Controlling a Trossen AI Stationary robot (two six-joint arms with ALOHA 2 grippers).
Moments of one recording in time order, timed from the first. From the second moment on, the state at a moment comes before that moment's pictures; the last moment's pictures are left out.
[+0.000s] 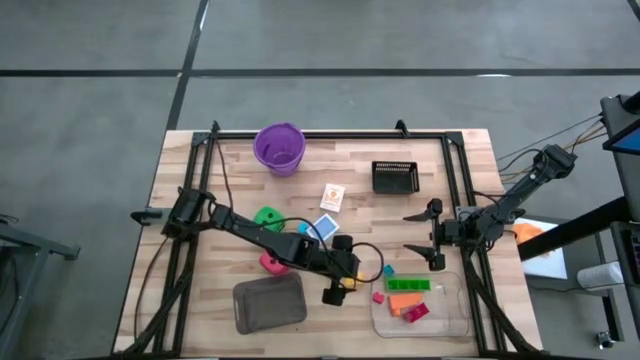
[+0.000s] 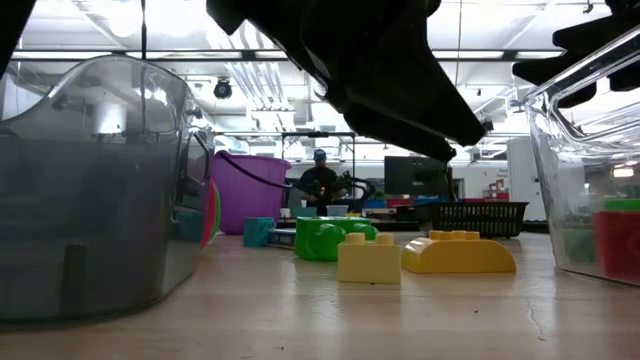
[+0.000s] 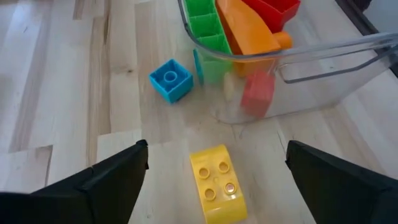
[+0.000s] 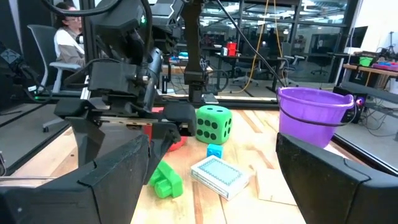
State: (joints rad) left arm -0.29 2.08 1.43 -0.09 -0.09 -0.03; right arm 0.70 0.54 0.01 0.57 0.77 -0.04
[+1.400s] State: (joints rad) left arm -0.27 2.31 1.65 -0.36 -0.10 -0.14; right arm 0.70 0.56 0.02 0.54 0.79 -0.02
